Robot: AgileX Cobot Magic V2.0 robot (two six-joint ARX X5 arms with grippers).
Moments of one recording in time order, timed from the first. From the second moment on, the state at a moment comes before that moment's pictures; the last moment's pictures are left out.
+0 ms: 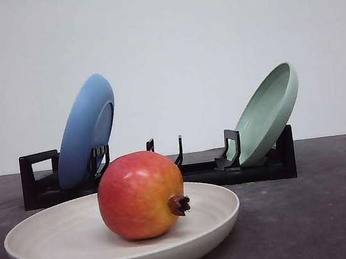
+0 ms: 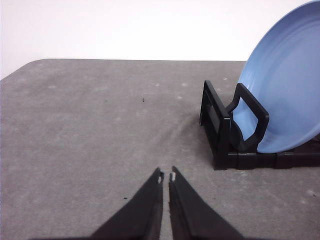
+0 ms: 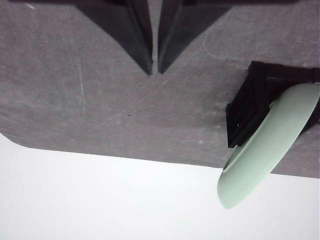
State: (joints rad) left_arx -0.01 0.00 0.02 -0.15 0.01 0.00; right_arx 0.04 0.00 0.01 -0.06 0.00 -0.05
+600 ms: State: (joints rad) left_arx -0.01 0.00 0.02 -0.15 0.01 0.00; right_arx 0.04 0.00 0.01 -0.06 0.00 -0.05
